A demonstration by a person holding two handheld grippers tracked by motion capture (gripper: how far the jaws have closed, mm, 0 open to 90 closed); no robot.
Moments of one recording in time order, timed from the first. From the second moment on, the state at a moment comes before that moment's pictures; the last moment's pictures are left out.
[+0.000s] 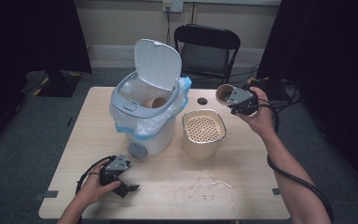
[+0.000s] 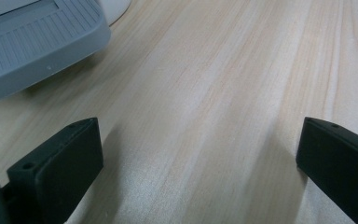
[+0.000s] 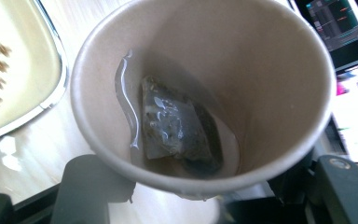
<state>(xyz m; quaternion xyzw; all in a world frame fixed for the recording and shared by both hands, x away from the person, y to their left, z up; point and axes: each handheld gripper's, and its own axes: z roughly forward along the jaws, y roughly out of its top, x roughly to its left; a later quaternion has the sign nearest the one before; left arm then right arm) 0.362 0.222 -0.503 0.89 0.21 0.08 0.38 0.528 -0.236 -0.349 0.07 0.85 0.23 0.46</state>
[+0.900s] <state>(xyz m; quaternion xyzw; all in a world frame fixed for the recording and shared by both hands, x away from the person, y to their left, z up) 0.362 0.222 -0.503 0.89 0.21 0.08 0.38 0.493 -0.196 -0.343 -0.06 0.82 0.12 0.56</state>
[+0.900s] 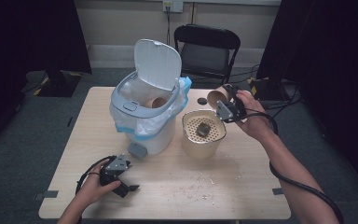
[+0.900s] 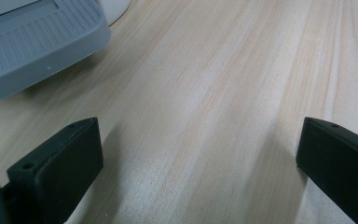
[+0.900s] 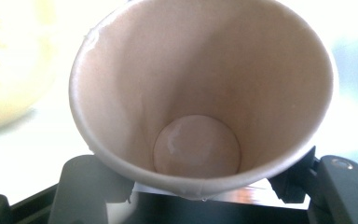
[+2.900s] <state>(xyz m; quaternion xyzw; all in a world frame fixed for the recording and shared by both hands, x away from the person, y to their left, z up) 0.362 0.221 -0.504 0.89 0.22 0.08 0.39 0.514 -0.217 -0.309 0.24 0.85 0.41 0.21</state>
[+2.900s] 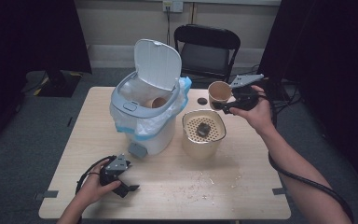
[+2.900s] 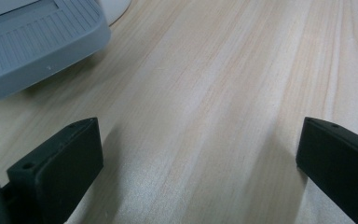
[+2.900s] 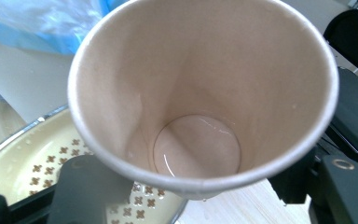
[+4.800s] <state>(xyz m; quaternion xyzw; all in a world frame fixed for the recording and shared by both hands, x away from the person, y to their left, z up) 0.362 0.222 -0.503 0.89 0.22 0.08 0.38 0.508 -0.161 -0.229 0.19 0.86 0.45 0.15</state>
